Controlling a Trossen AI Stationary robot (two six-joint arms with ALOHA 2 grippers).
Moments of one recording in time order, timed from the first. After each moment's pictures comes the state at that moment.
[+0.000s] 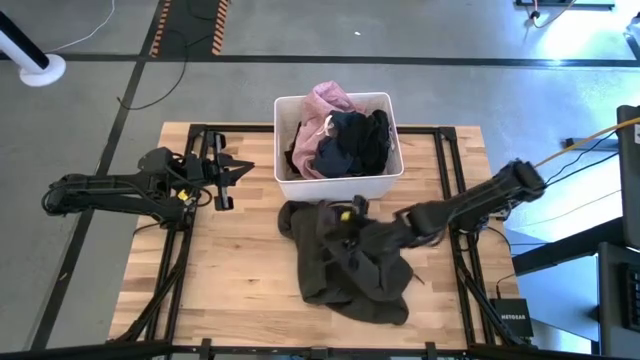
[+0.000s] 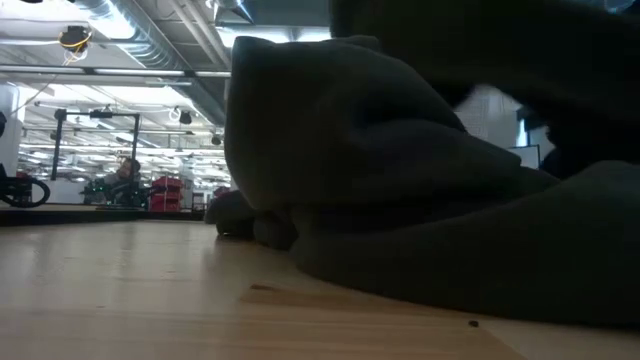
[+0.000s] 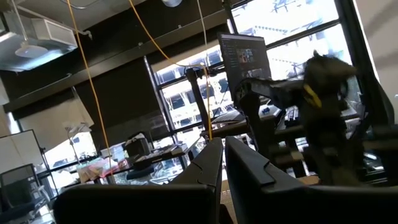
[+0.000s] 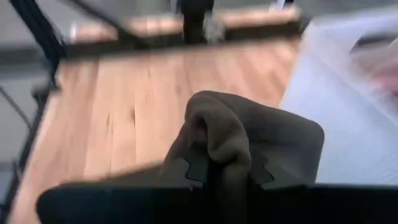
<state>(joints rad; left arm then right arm) 0.10 0.65 0.56 0.43 -0.01 0.34 0.39 1.52 1.24 -0.33 0.48 0.33</state>
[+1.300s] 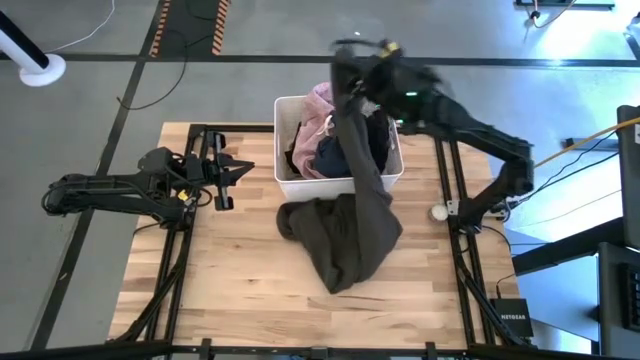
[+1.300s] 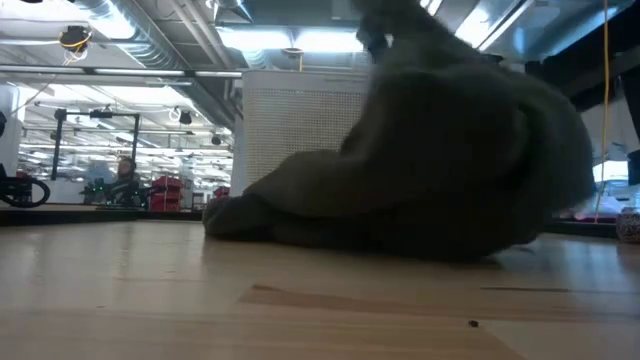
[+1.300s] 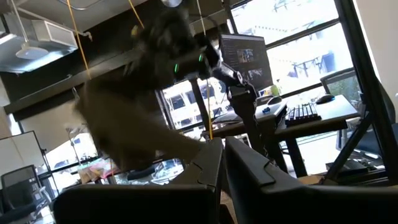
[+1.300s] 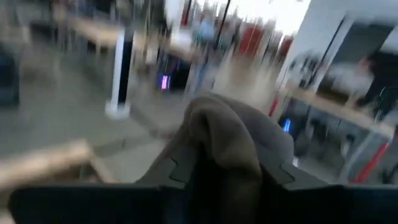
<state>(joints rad) 0.10 0.65 0.56 0.43 -0.01 0.35 -0.27 1.57 1.87 -0.35 0.55 -0.21</state>
